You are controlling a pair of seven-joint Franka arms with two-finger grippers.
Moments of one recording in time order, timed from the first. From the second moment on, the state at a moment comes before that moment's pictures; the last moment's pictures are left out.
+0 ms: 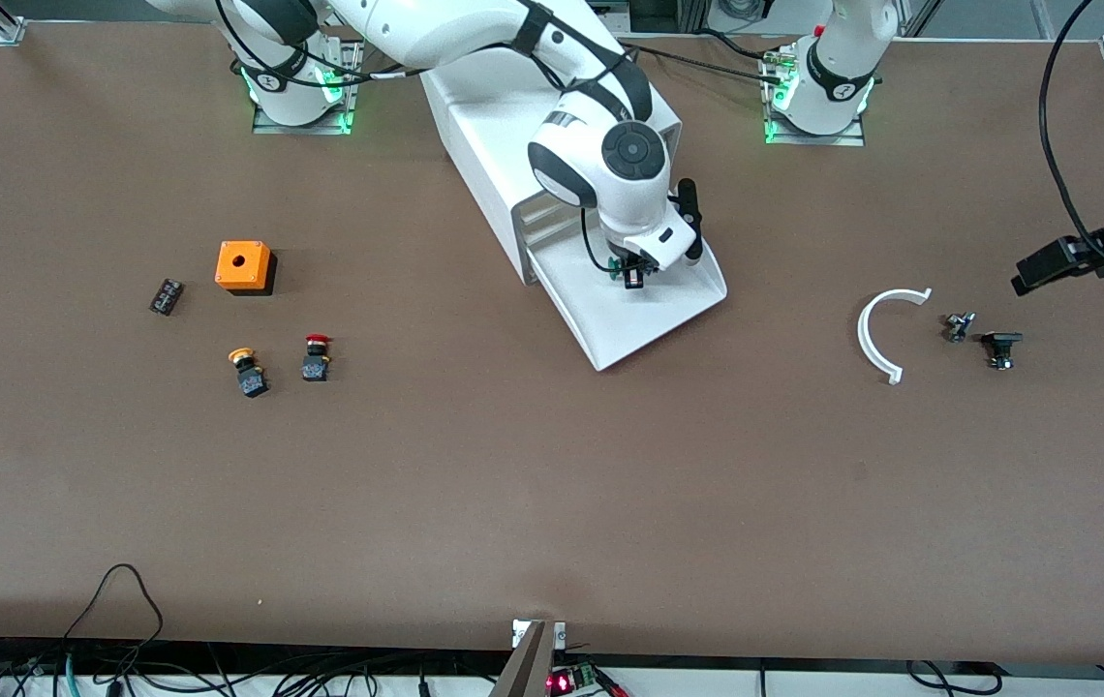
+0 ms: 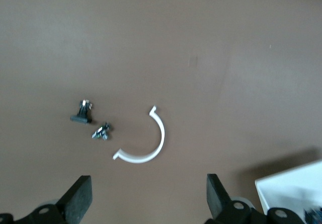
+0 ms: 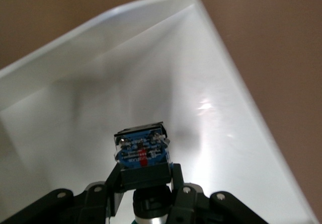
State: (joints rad) left arm 0.20 0.08 -0.15 -1.59 0.03 1.67 -0.19; right arm 0.85 0.87 0.16 -1.09 -0.03 2.03 -0.63
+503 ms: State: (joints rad) left arm 0.20 0.15 -0.19 -1.64 0.03 1.87 -0.23; right arm 0.67 0.71 0.13 -1.14 -0.03 2.00 -0.47
